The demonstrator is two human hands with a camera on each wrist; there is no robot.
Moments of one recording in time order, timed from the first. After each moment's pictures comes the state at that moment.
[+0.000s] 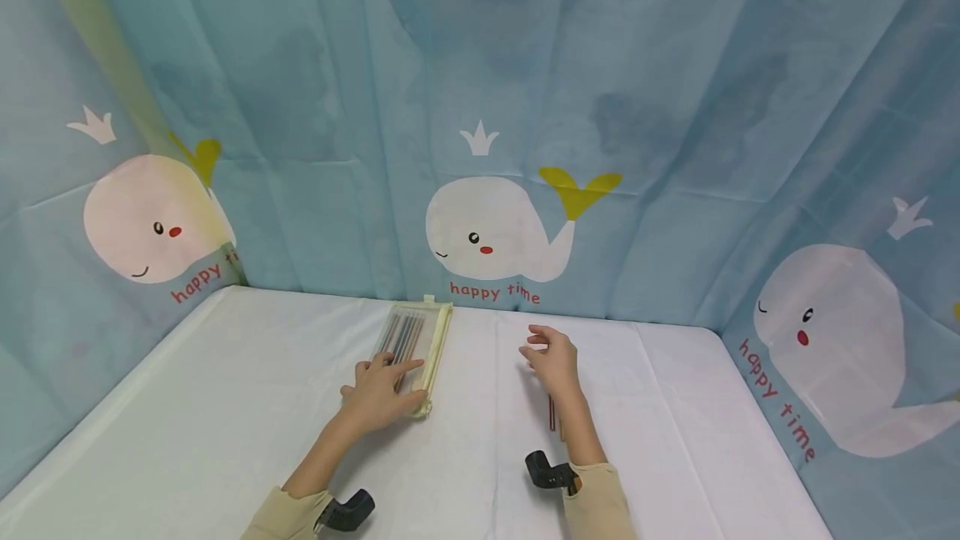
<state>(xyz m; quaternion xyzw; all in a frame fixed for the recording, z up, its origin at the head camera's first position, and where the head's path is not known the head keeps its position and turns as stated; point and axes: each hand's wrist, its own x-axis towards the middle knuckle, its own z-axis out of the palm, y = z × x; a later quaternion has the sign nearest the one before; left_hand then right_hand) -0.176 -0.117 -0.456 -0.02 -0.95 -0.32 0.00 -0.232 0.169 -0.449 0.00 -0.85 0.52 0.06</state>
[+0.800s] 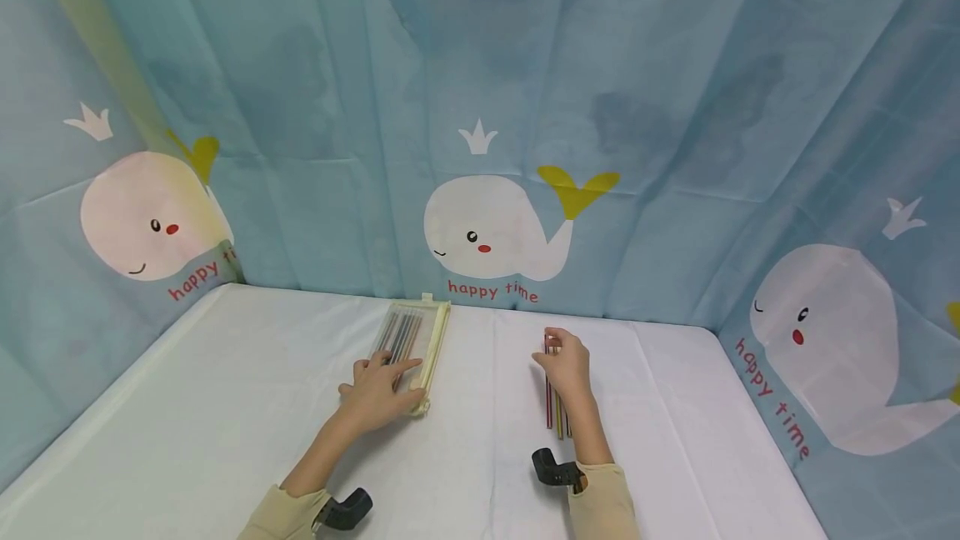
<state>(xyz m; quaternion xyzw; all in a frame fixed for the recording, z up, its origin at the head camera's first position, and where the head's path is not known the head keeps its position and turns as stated) -0.175 -0.116 -0.457 -0.02 -0.95 -0.31 0.00 -0.226 0.188 -0.444 -0.04 -0.89 0.46 0.06</state>
